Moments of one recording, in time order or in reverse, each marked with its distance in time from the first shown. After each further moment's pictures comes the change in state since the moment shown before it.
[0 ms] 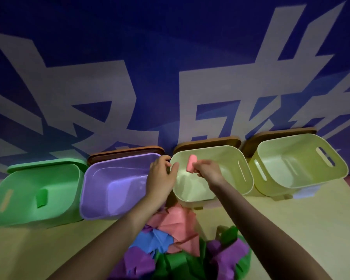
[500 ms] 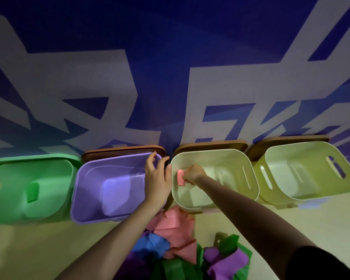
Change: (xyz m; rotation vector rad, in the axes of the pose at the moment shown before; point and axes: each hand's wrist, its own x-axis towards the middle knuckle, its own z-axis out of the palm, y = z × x) left_hand 0.017 -0.036 0.026 0.043 0.134 0.065; right_hand 0.082 0.034 0.045 -0.761 -0.187 0.097
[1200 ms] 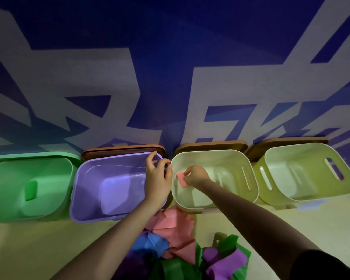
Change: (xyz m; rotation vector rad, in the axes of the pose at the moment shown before) left_hand 0.002 -0.003 0.001 -0.088 0.012 0.004; right_hand -0.009 0.011 0.000 -0.172 0.070 -0.142
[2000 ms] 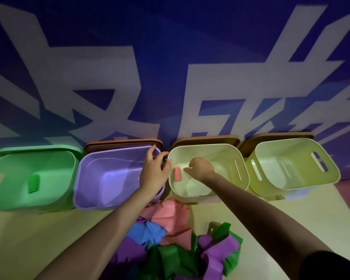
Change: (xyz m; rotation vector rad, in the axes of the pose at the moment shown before) left_hand -0.001 0.006 -0.017 0.170 -0.140 -0.009; right_hand -0.040 0.005 -0.032 -0.186 0.116 -0.101
